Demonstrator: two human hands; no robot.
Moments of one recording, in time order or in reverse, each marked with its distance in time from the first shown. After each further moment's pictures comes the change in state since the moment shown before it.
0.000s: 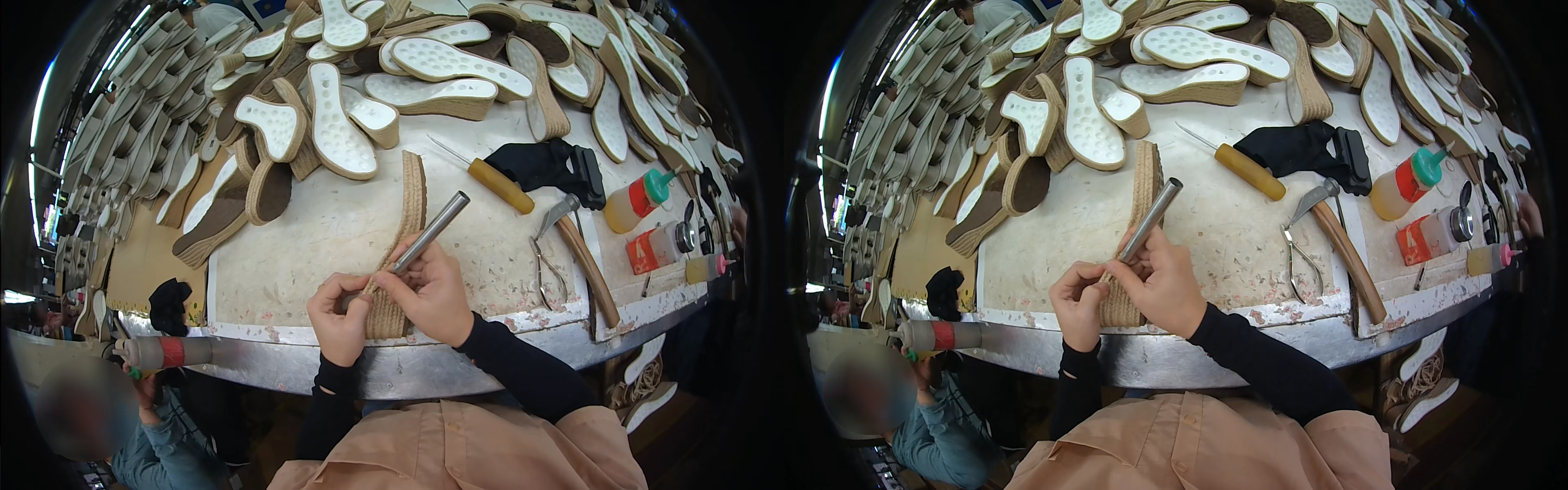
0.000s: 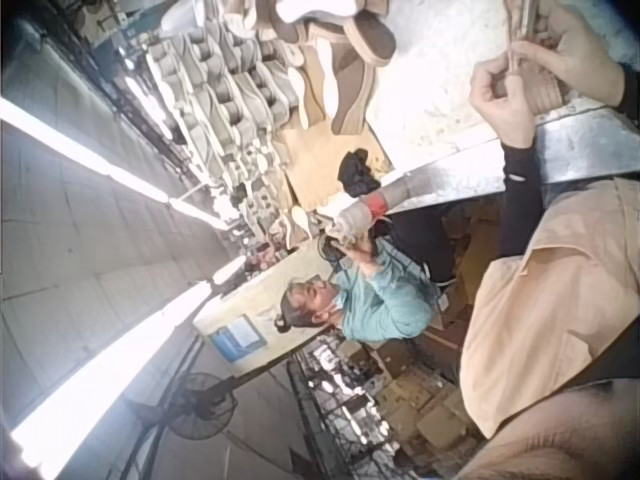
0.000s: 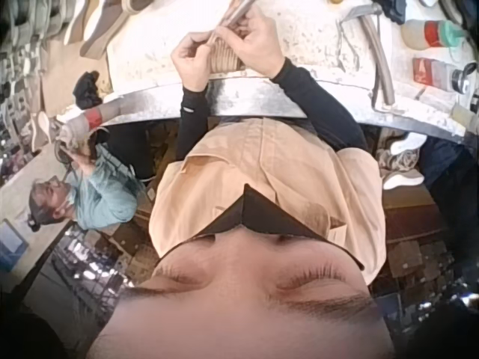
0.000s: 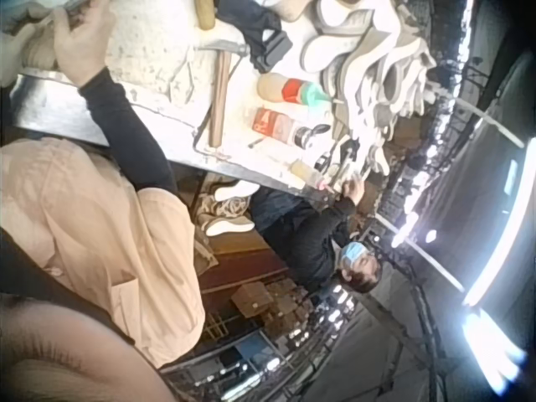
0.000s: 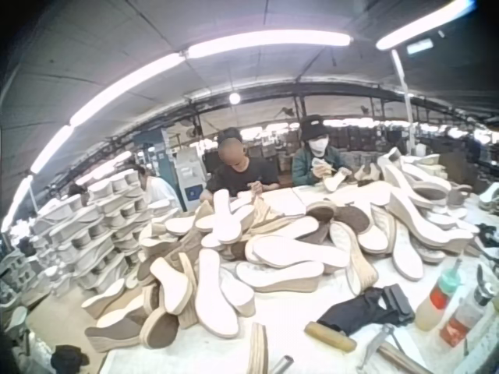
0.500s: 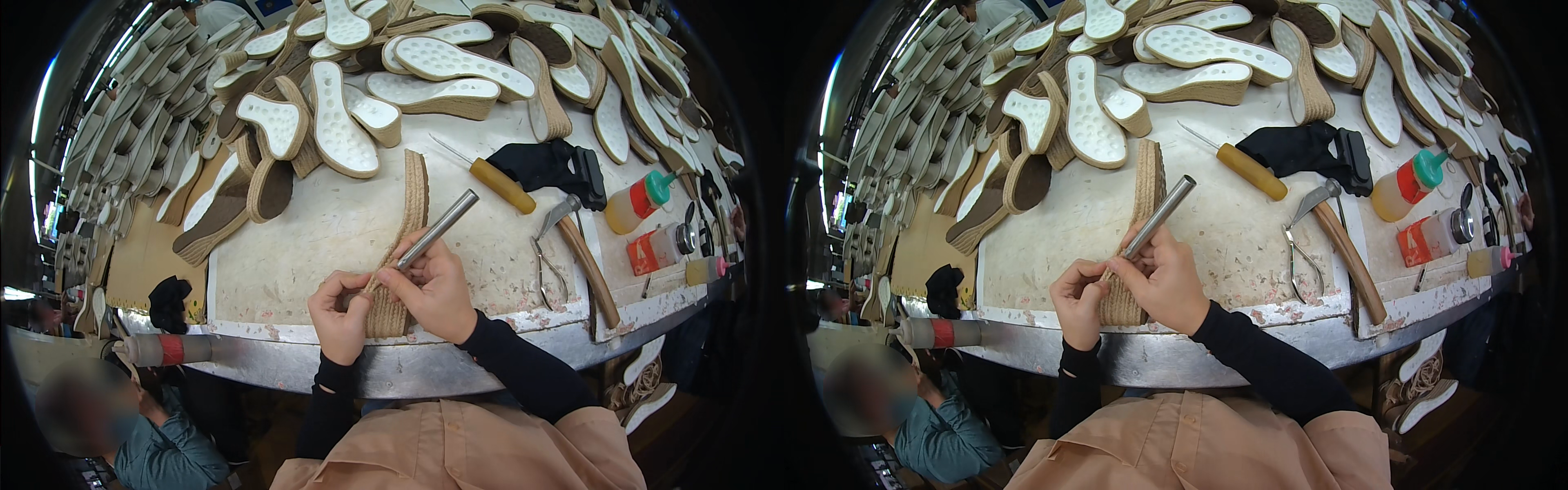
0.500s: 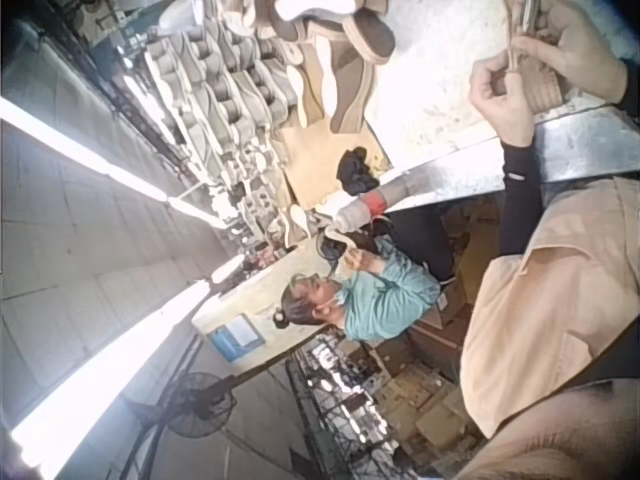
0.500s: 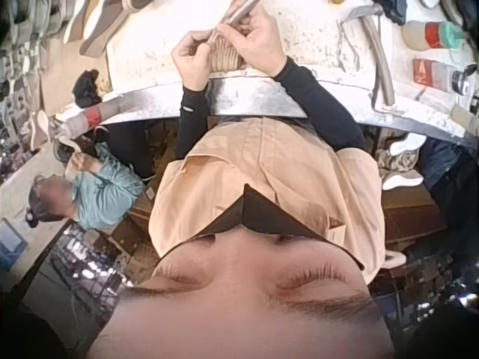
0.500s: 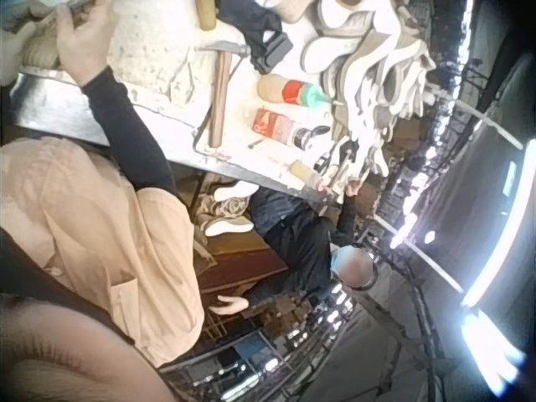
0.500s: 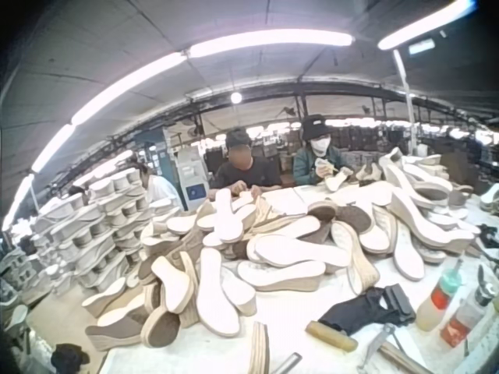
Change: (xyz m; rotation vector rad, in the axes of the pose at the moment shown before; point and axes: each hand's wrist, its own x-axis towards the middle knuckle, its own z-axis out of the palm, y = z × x) left_hand 0.002 0.000 0.000 0.026 -0.005 0.018; right_hand 0.001 0.002 -0.002 0.056 -0.010 0.036
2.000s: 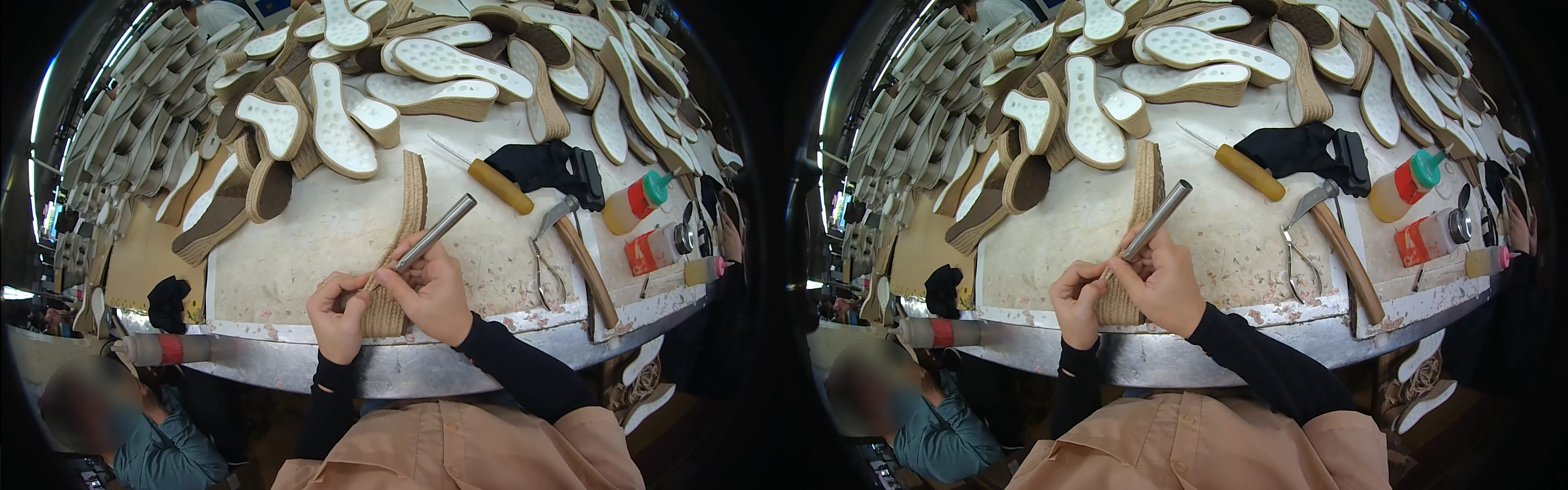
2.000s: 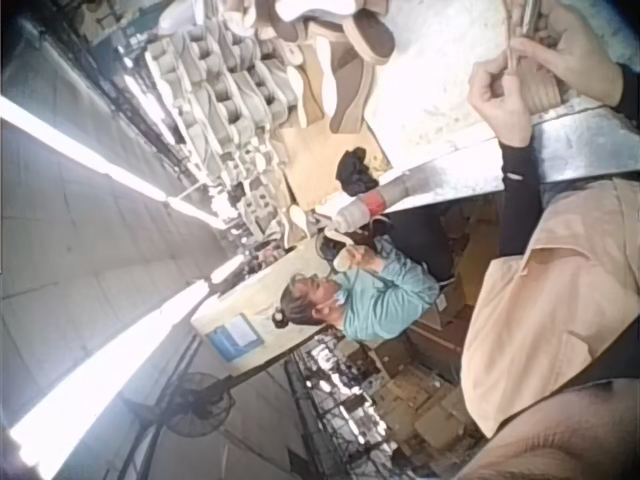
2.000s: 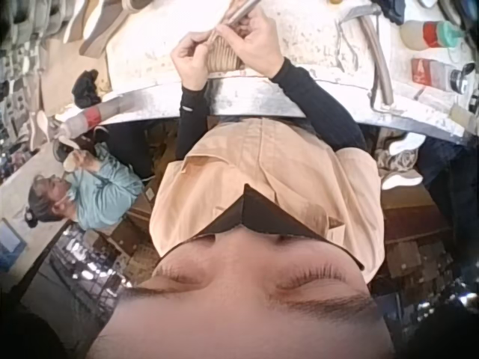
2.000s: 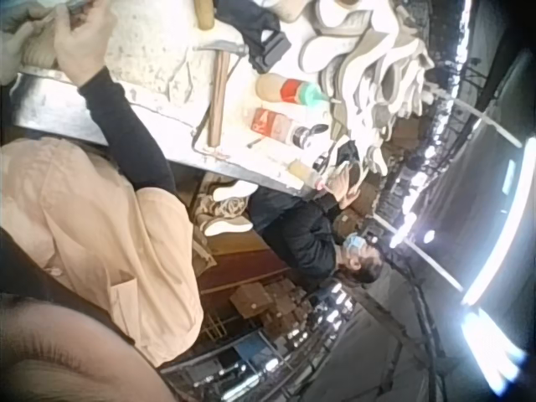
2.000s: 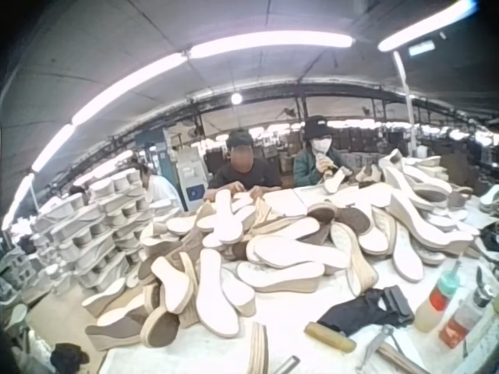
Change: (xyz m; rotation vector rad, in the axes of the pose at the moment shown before) left_hand -0.002 0.000 0.001 -0.031 0.005 0.026; right_hand -0.002 0.000 0.003 -0.024 0.035 -0.022
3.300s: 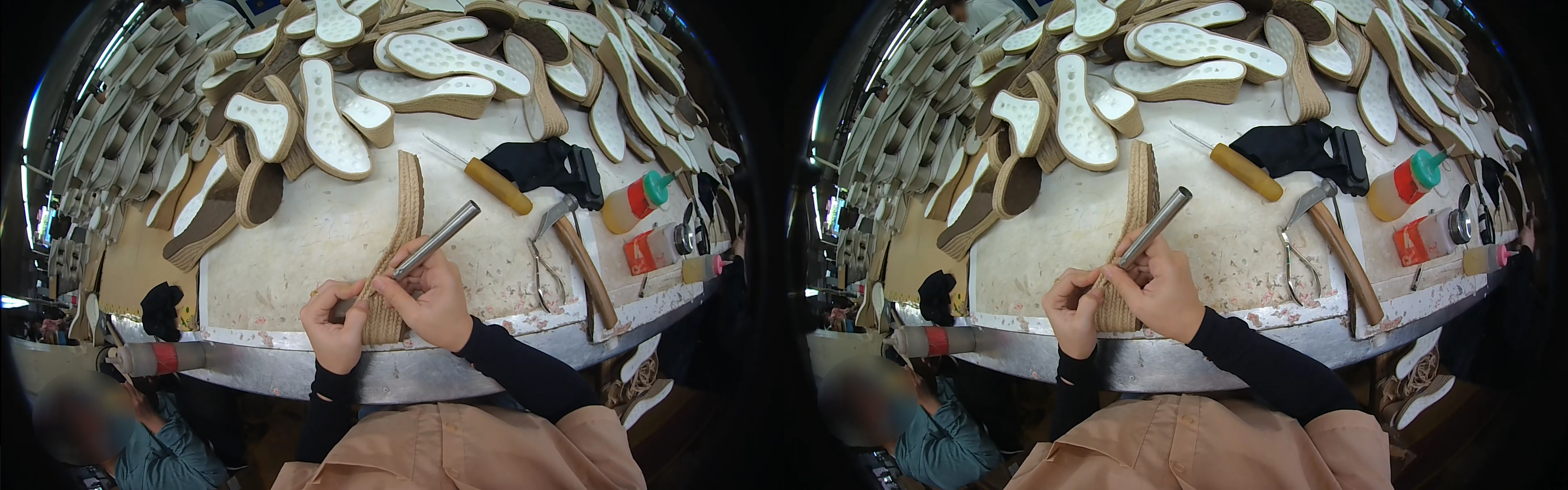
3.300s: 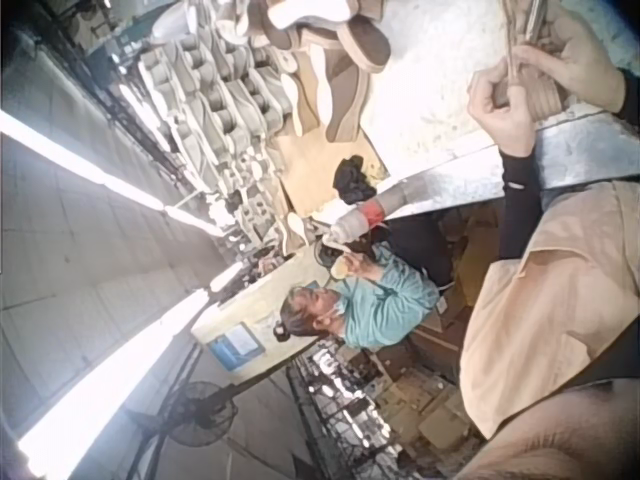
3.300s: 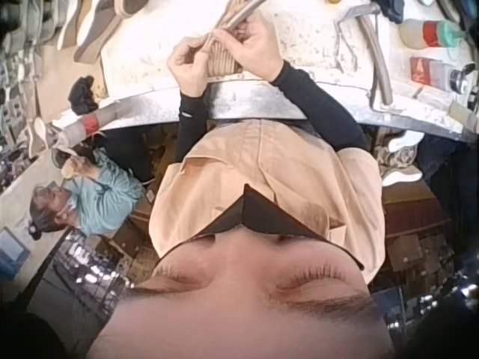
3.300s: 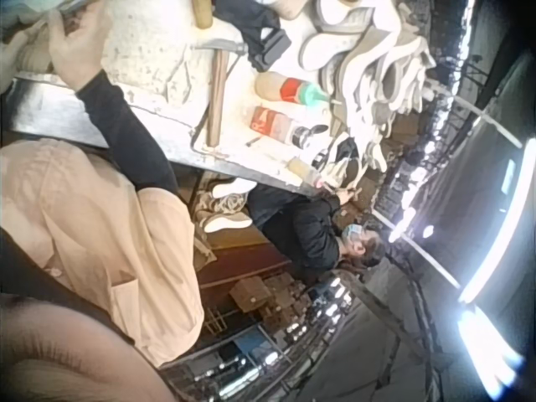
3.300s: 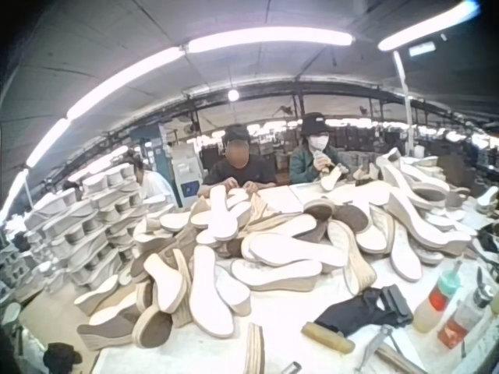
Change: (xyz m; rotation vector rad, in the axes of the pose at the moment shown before) left_hand -0.001 -0.002 -0.001 0.118 0.022 0.059; right_hand -0.002 0.003 -0.002 -0.043 0.003 -0.008
